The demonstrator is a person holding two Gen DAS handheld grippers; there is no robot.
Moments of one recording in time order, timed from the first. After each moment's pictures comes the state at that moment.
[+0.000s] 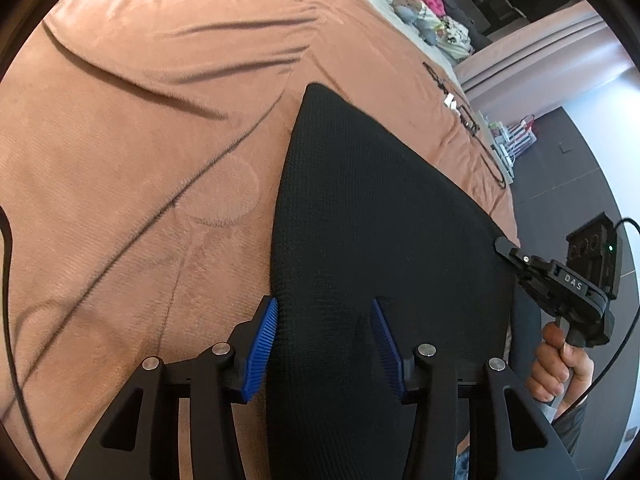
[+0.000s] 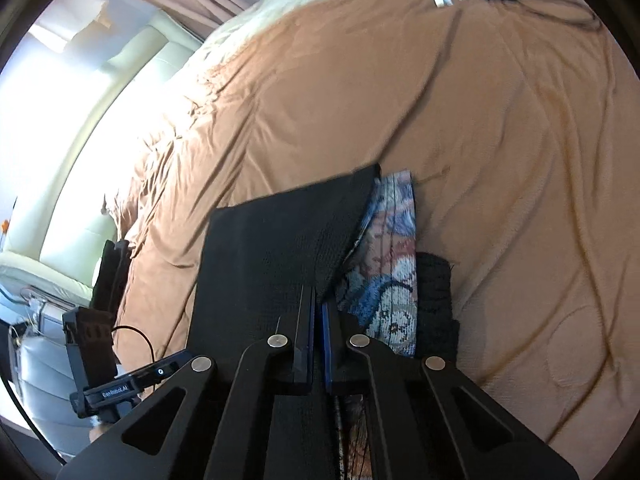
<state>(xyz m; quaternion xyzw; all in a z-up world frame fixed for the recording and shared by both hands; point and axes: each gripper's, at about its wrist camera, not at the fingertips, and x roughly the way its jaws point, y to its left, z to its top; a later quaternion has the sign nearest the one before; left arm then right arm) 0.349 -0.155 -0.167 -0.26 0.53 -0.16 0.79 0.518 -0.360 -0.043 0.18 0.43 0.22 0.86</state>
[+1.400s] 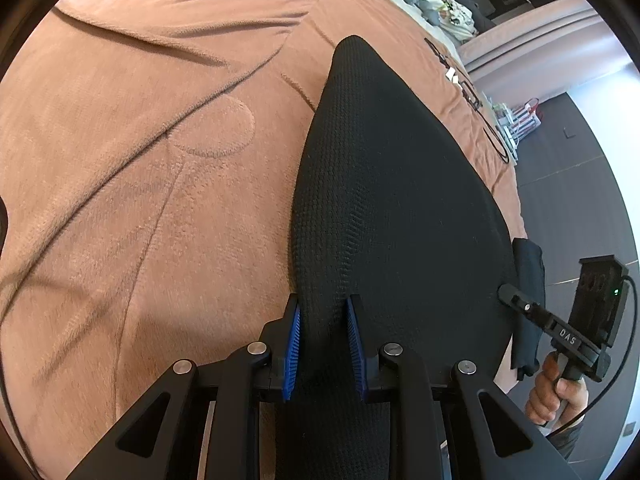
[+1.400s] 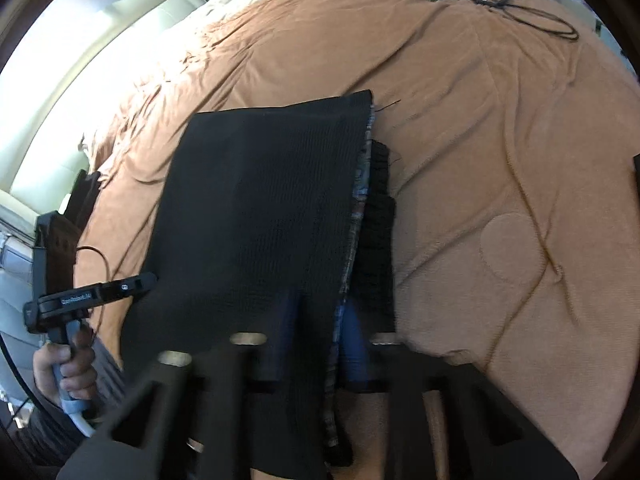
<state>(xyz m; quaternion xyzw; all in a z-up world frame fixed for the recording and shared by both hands) 0.320 -0.171 -0.176 -0.25 0.57 -0.16 0.77 0.446 -0.381 -0.057 0.08 0.48 0.19 0.85</state>
